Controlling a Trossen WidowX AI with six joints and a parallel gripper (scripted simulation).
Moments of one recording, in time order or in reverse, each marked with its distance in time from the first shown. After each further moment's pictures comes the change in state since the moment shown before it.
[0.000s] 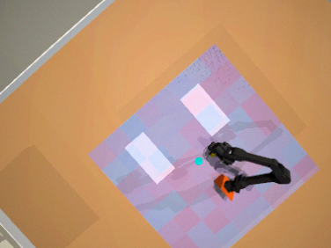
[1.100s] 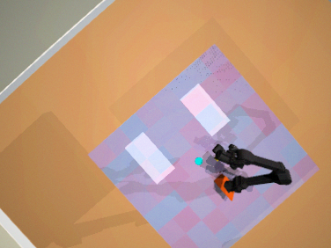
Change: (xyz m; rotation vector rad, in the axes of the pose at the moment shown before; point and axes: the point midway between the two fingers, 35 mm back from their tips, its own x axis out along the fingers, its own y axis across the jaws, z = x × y) arm -0.098 0.000 -0.001 -0.005 -0.002 0.003
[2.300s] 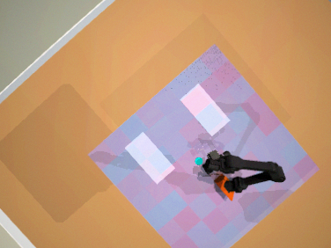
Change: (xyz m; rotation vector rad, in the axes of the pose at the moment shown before) arm -0.016 0.026 -0.063 -1.258 0.011 0.017
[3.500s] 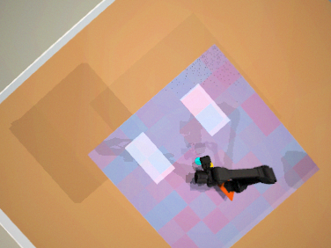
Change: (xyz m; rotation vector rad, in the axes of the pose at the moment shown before) arm -0.007 0.078 -0.015 -1.323 0.006 -0.007
